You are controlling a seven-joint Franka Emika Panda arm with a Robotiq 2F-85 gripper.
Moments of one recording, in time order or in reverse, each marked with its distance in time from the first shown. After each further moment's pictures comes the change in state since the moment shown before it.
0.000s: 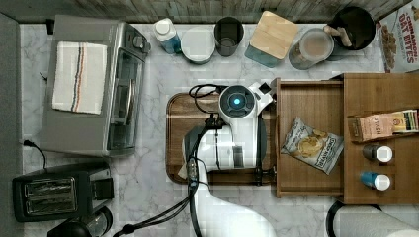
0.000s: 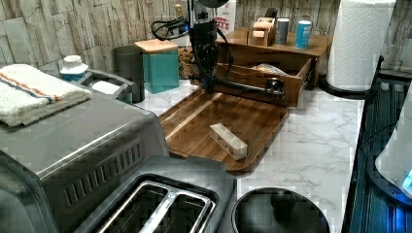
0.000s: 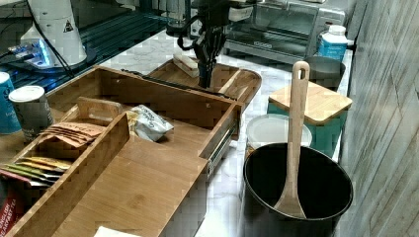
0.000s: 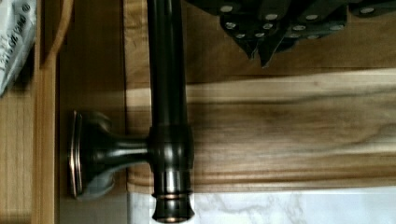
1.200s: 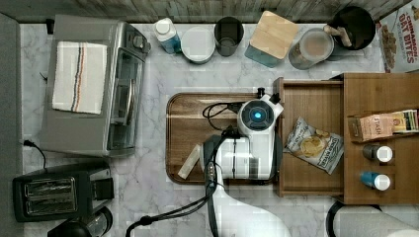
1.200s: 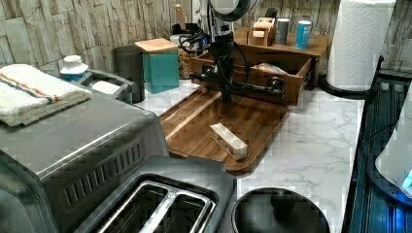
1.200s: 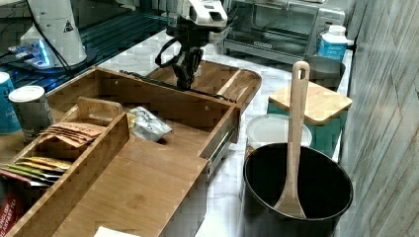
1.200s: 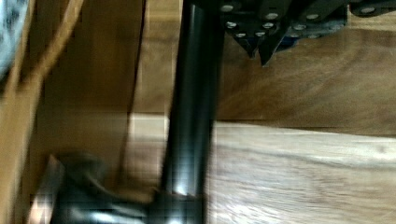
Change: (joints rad) arm -0.096 0.011 0.002 -0.096 0.019 0.071 -0.329
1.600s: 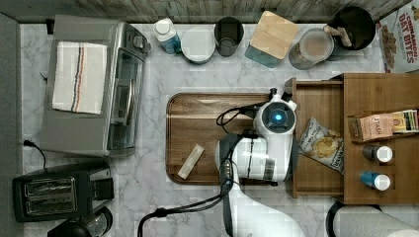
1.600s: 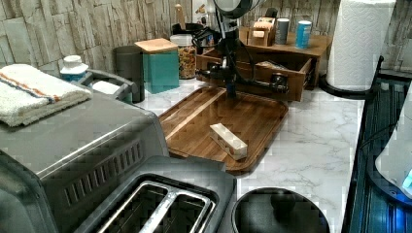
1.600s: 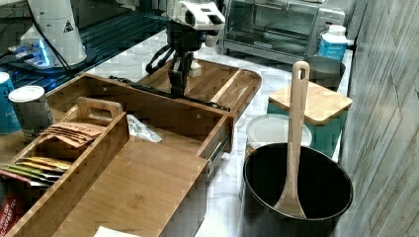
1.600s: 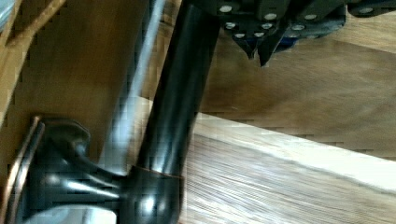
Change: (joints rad) arm -0.056 0.003 -0.024 0.012 0.002 -0.001 -0.161
